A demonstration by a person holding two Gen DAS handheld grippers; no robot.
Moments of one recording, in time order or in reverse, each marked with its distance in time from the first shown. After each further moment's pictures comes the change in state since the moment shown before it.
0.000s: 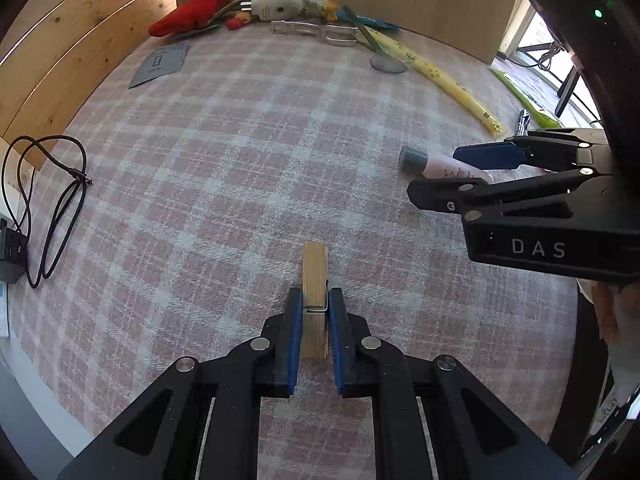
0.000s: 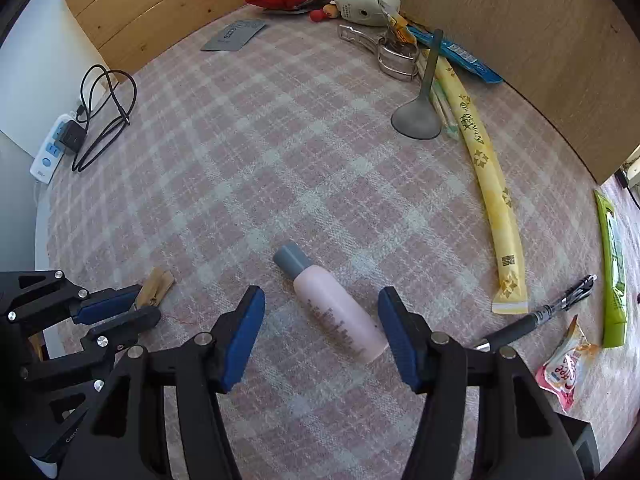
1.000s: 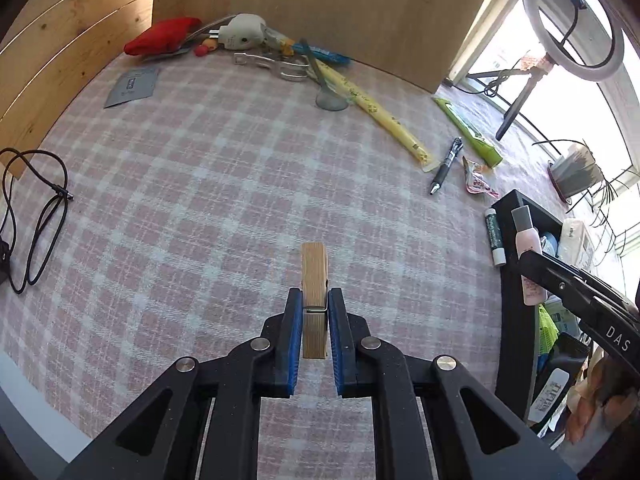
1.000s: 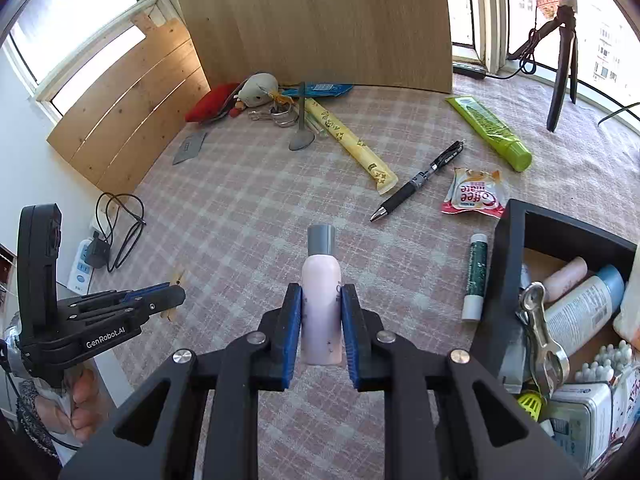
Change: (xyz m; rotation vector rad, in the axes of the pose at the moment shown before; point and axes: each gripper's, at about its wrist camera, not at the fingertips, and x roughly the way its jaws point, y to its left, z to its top) left arm -0.055 -0.014 0.008 0.022 -0.041 -0.205; right arm -0.125 -0.031 -0.124 0.499 -0.292 0.001
